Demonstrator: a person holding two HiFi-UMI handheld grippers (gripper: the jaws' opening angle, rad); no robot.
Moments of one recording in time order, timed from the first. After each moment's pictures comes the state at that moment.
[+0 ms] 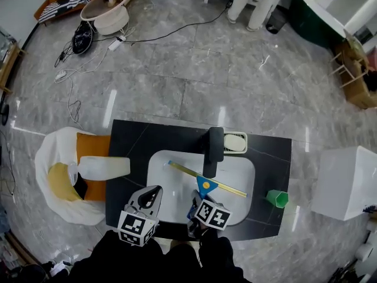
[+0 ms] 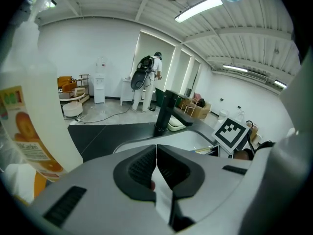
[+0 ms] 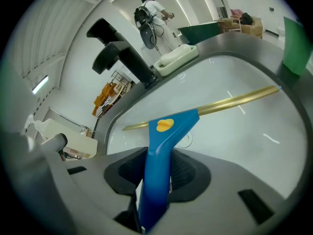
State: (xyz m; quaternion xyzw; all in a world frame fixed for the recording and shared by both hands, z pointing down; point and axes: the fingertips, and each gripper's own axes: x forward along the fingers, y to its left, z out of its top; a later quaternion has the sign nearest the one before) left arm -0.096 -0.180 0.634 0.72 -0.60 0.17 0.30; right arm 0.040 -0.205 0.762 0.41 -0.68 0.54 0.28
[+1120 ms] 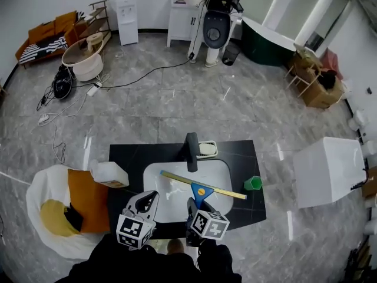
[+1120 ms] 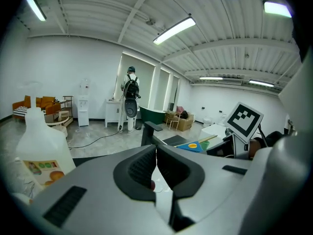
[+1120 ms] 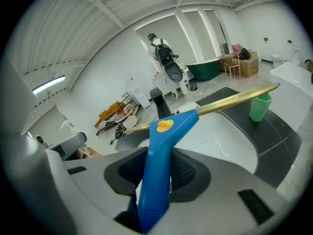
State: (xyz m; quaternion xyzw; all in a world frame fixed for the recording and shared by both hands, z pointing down) left arm -0.077 -0.116 0.497 0.80 -0.56 0.12 0.18; right arm 0.058 -0.141 0.579 0.47 -0.75 0.42 0.19
